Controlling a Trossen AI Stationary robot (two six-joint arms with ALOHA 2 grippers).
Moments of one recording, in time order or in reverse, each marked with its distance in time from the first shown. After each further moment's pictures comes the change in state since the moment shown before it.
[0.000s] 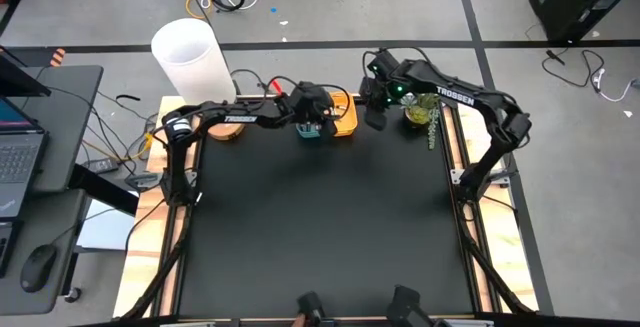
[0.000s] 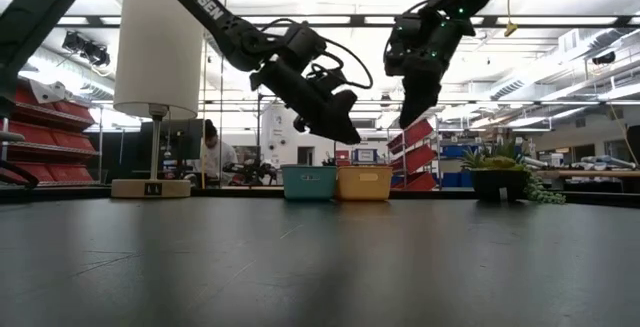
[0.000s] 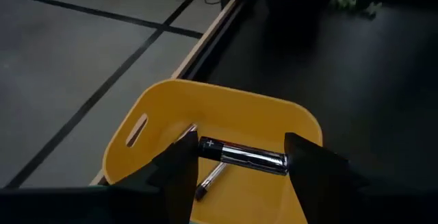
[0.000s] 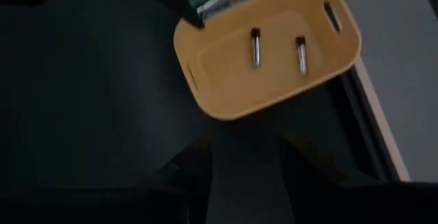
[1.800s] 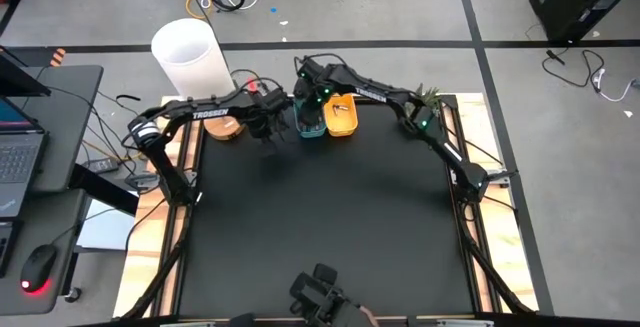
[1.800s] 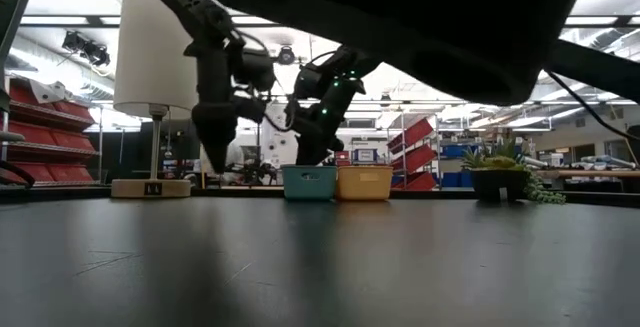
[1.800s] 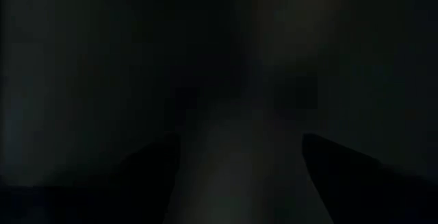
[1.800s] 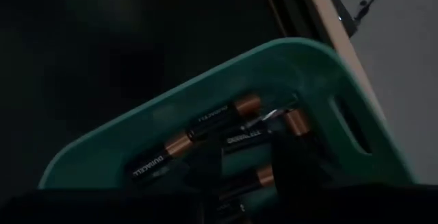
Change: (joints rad) left arm 0.123 -0.252 -0.148 -0.995 0.020 0.239; right arm 0.153 0.859 0.966 -0.057 0.050 0.199
